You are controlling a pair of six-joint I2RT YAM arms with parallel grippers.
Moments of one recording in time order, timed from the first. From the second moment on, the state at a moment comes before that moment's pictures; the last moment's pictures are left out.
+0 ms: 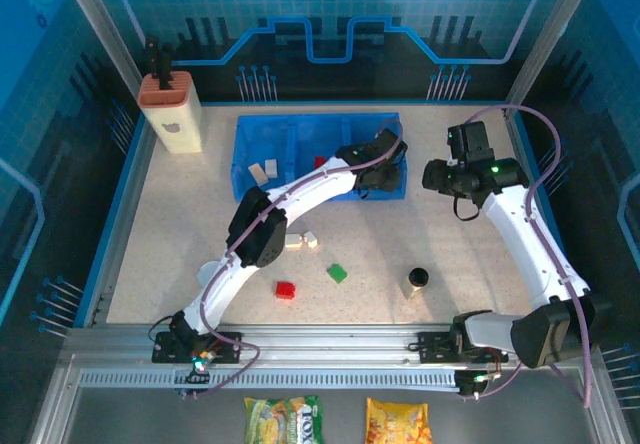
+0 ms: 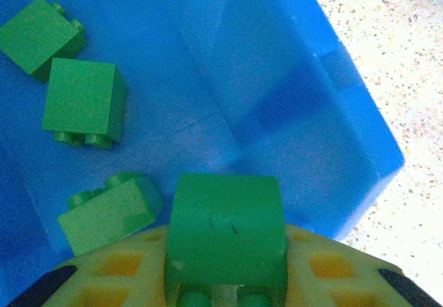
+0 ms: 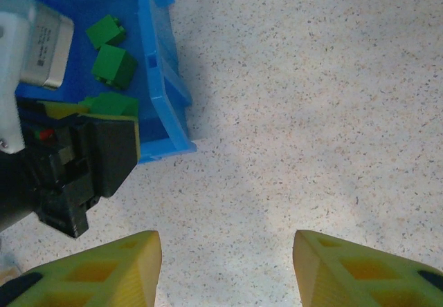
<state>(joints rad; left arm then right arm) -0.78 2.43 2.23 -0.73 -0.11 -0.42 0.18 1.27 1.27 -0.97 0.10 0.39</state>
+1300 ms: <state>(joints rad) -0.81 2.20 2.16 -0.78 -0.13 -0.39 0.19 1.27 1.25 -0.96 0.05 0.40</state>
